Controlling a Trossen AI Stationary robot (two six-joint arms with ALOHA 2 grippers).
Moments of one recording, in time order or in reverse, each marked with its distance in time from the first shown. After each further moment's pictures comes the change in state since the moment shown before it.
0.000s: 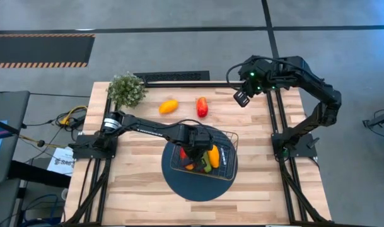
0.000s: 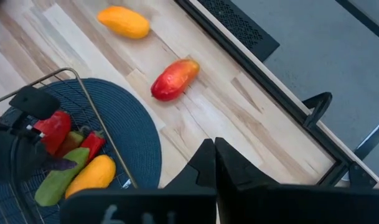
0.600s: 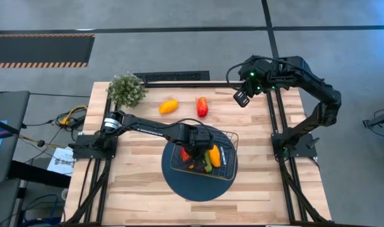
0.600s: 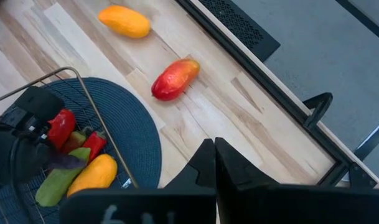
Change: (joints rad) left arm 0.004 0.000 0.000 0.029 -0.011 0.038; right arm 0.000 0.000 0.000 0.001 -0.002 -0.007
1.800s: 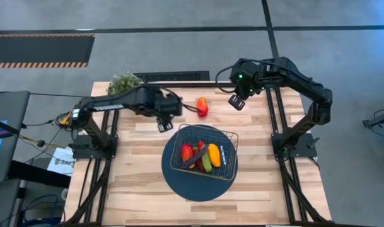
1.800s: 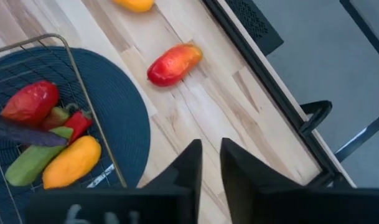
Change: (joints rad) left arm 0.167 -0.381 0.119 -0.660 -0.502 0.248; right arm -0.003 0.074 0.000 -0.009 -0.011 -0.127
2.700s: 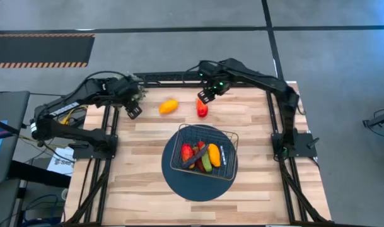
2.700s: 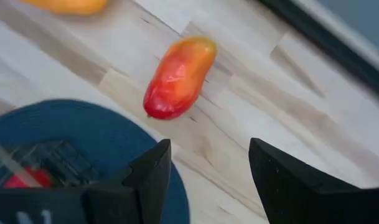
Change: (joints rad) left arm 0.341 -0.583 -0.564 0.194 0.090 0.037; right arm -0.149 0.396 0.000 0.209 -0.154 0.251
